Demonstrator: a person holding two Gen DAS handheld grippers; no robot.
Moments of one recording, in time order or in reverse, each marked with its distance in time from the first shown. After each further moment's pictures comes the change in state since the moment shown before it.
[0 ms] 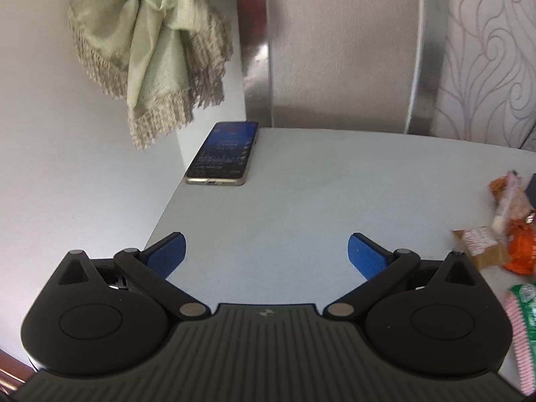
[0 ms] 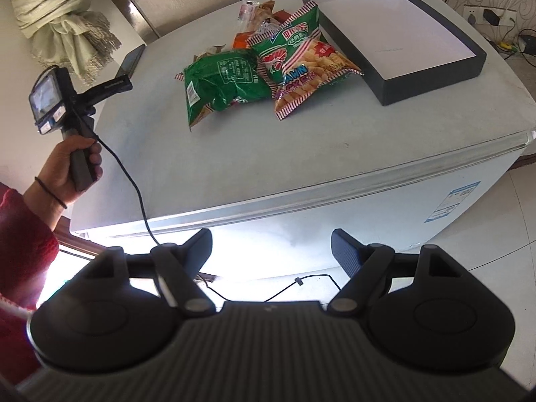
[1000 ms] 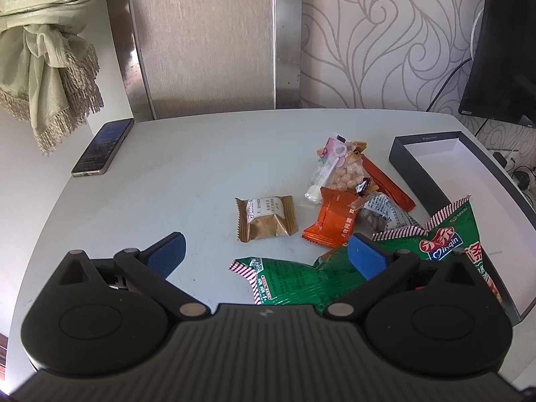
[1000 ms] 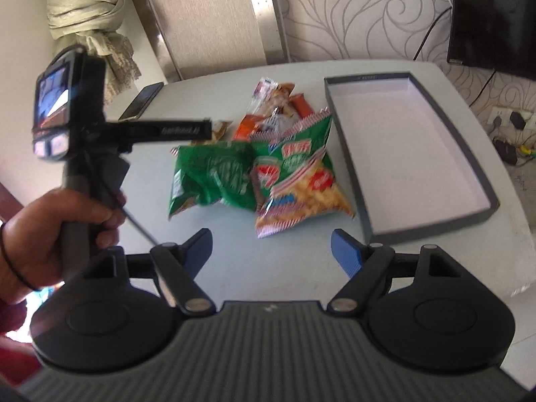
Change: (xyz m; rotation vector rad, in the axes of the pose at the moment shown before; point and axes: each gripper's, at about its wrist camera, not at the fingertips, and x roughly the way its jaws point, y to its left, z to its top) left arm -0.063 -0.178 0.003 0.092 0.124 -0.133; right arm 0.005 -0.009 0.090 -0.252 -0.194 -0.018
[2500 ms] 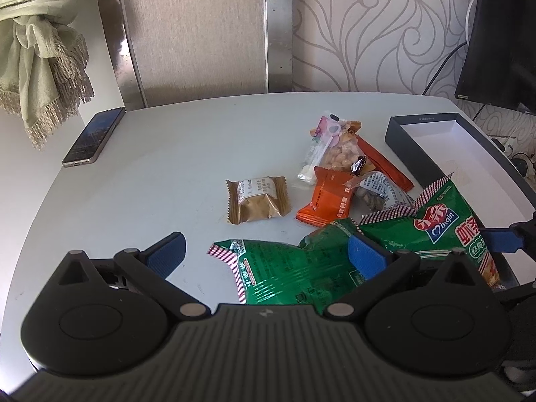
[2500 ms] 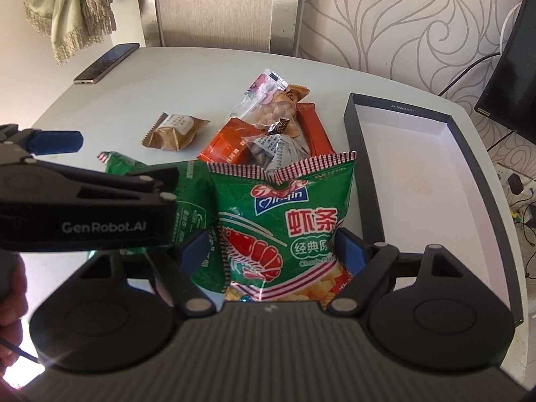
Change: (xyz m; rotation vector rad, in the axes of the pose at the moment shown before) left arm 0.011 -0.007 -0.013 0.019 0.031 -0.017; right arm 0.118 0.031 0.041 -0.203 0.066 -0.131
